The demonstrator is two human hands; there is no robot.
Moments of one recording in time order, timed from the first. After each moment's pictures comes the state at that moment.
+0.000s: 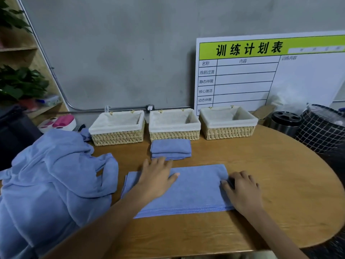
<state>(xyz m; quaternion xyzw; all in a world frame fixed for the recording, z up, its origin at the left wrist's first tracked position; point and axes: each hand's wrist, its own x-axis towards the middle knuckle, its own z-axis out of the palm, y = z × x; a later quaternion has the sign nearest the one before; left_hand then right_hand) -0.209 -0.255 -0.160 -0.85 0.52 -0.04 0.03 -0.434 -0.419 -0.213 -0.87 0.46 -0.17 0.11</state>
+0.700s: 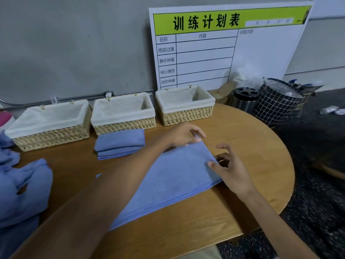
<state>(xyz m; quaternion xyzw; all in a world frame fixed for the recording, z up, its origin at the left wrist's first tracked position) -0.268 -0.494 -0.154 -0.61 0.70 0.26 -0.26 -0.503 -0.477 -0.199 -0.73 0.37 -0.33 0.47</state>
